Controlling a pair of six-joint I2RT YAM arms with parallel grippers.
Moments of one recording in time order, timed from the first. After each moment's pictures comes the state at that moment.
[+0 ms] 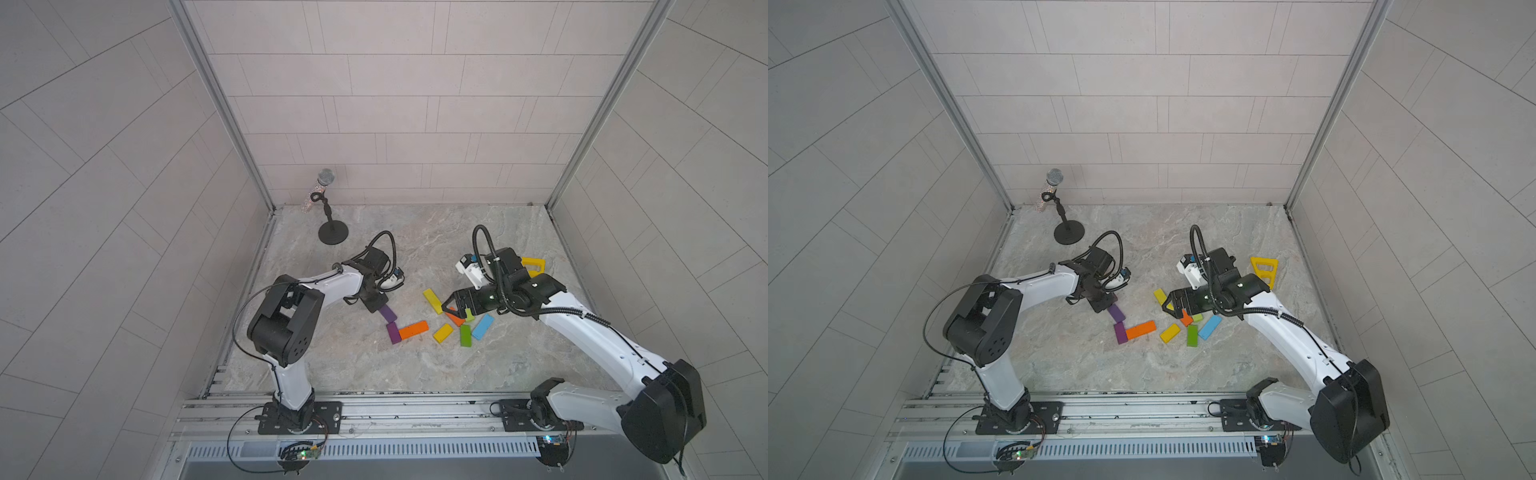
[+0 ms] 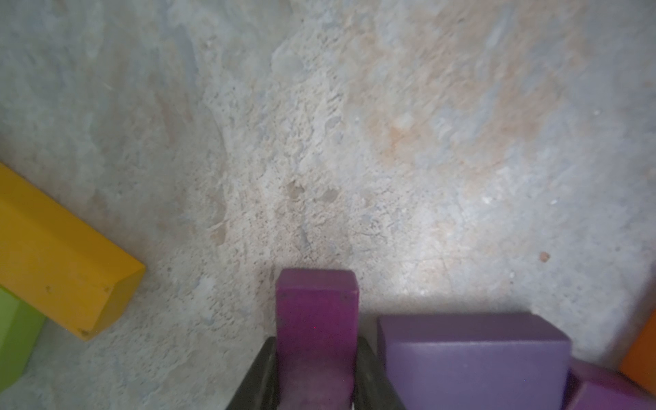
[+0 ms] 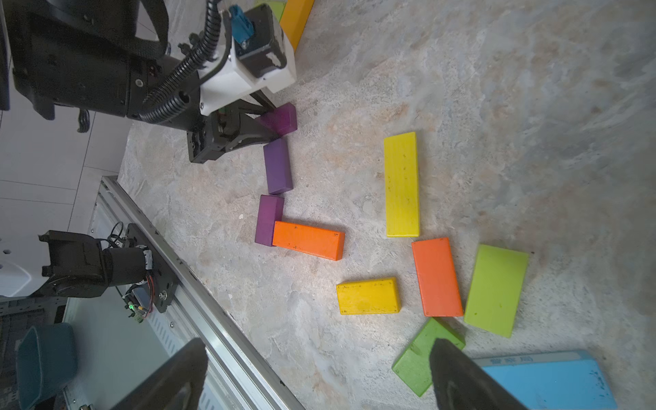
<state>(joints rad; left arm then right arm) -0.49 1.80 1.08 -0.58 0.07 0.46 0.42 1.19 0.94 -0.72 -0.46 0.24</state>
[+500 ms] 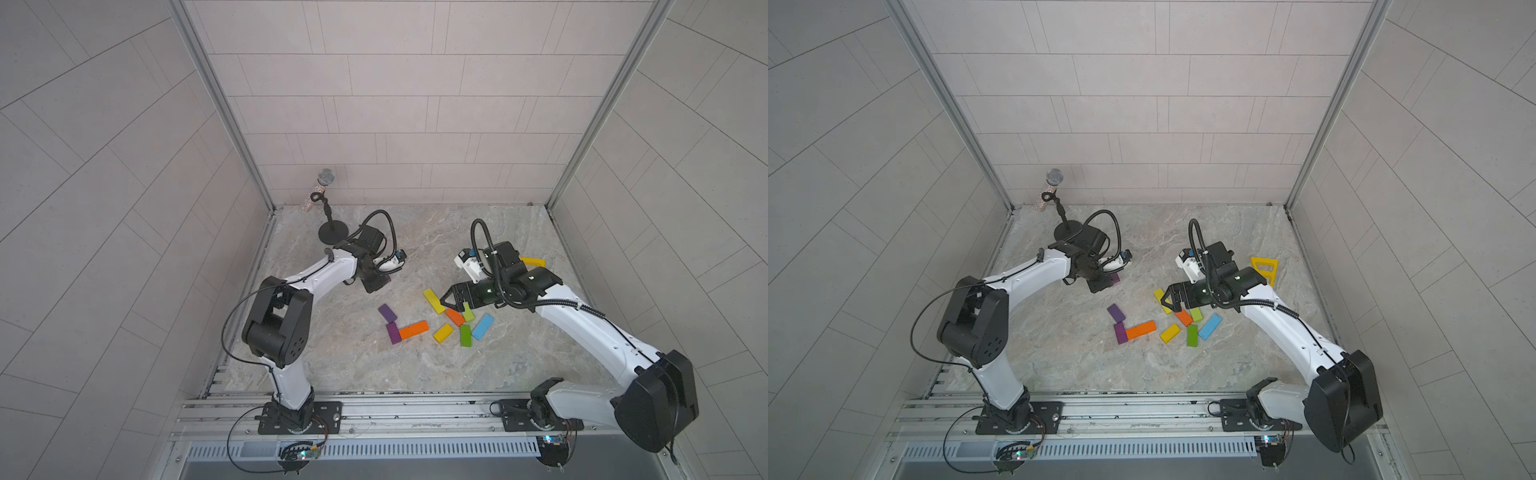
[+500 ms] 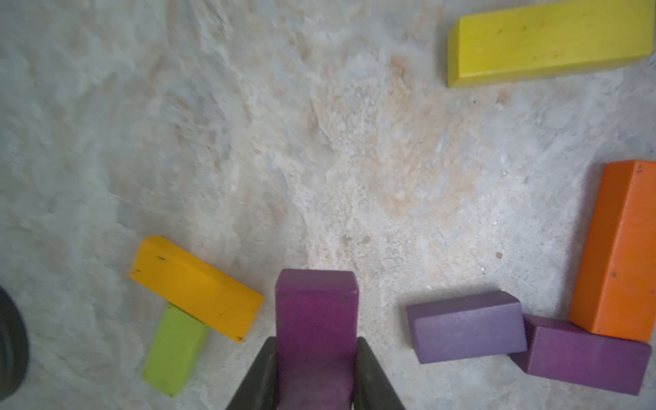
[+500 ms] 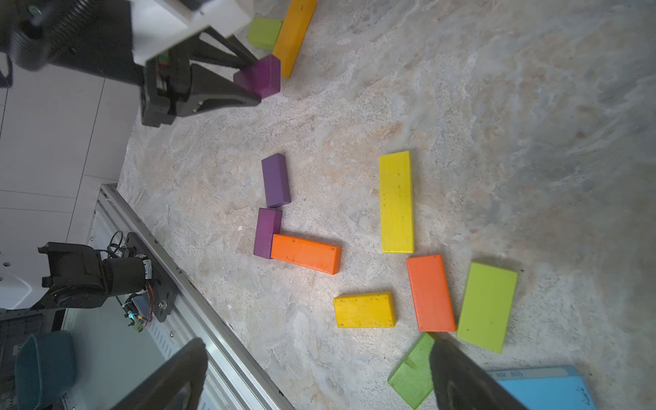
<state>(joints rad) -0.41 1.77 1.30 -0.69 0.16 0.70 0.41 1.26 1.01 -0.72 -0.46 0.22</state>
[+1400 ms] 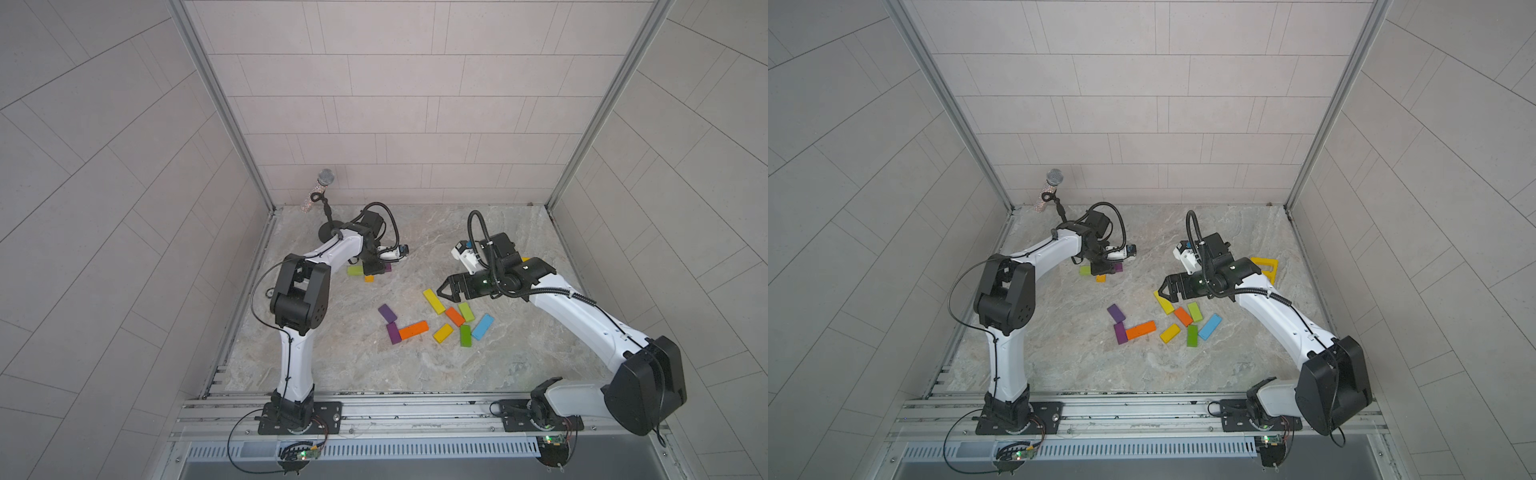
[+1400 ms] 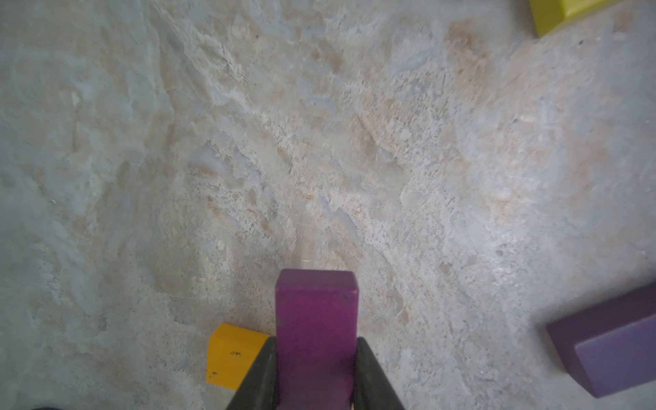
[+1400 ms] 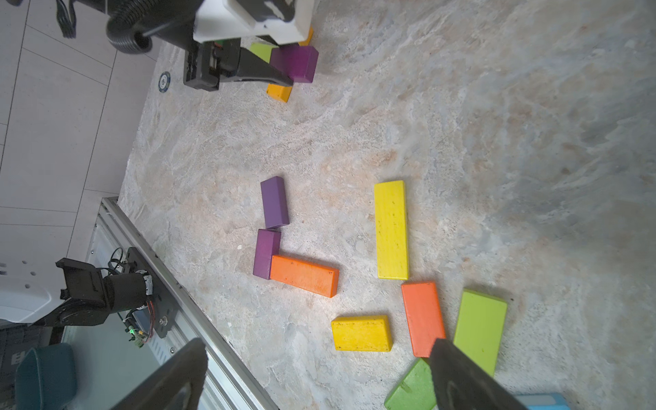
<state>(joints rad) -0.35 2.07 1.61 -0.80 0.20 1.05 0.40 1.34 1.08 -0.72 -0.46 0.23</state>
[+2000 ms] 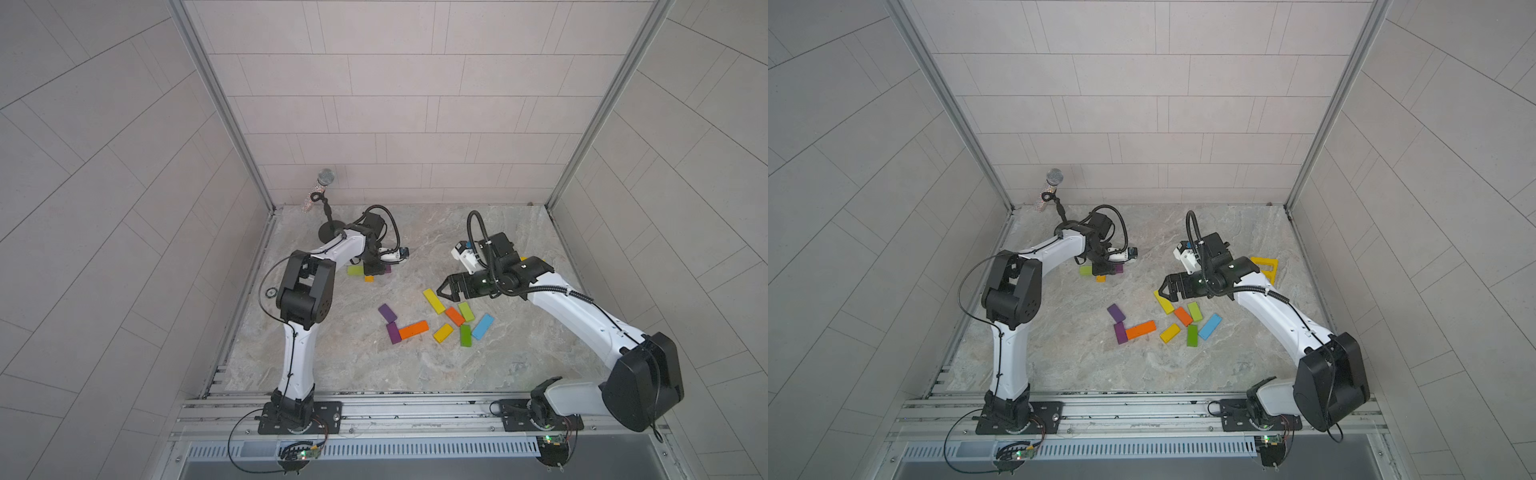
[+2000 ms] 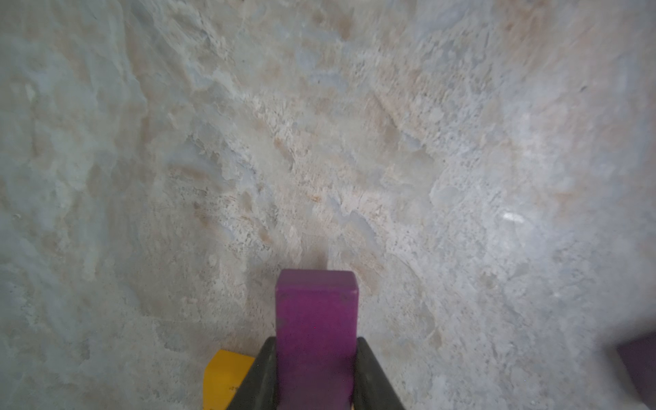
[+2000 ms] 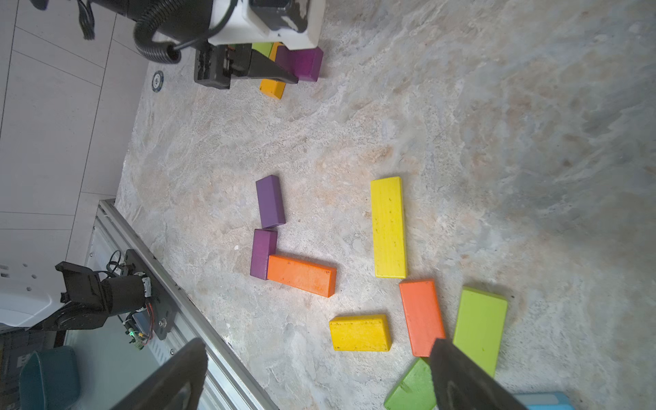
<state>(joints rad) -0.35 2.13 1.63 -0.78 0.18 1.10 0.39 1.35 1.08 -0.72 -0.46 0.23</state>
